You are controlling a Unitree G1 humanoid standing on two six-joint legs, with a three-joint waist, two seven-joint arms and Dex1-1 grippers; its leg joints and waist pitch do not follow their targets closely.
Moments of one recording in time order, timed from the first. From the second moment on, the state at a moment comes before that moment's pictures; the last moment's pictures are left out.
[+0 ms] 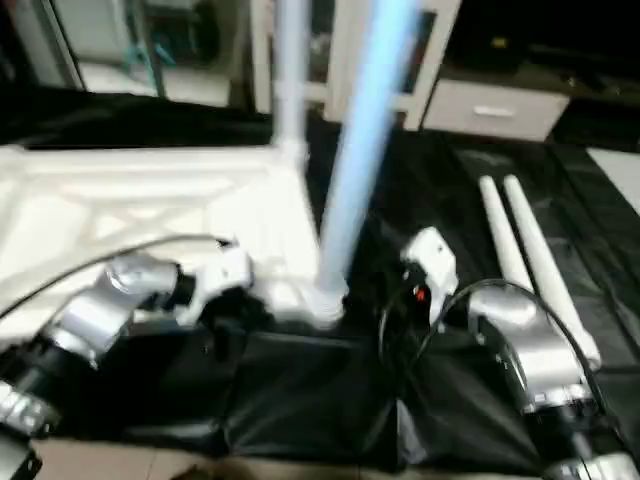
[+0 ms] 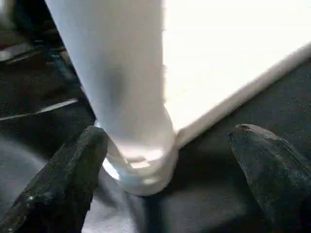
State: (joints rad) left arm -0.56 0.47 -0.46 0.30 0.01 0.25 -1.20; right arm -0.30 -0.60 0.15 0.14 0.35 0.31 1.04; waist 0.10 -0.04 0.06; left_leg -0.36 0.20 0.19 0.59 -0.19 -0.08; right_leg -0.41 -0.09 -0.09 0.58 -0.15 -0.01
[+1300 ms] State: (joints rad) left arm -0.55 0.47 -0.49 0.26 0.02 0.26 -1.24; right arm -0.38 -0.56 0.25 0.24 0.29 0.27 1.24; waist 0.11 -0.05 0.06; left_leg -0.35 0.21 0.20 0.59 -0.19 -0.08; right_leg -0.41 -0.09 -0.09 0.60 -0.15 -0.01
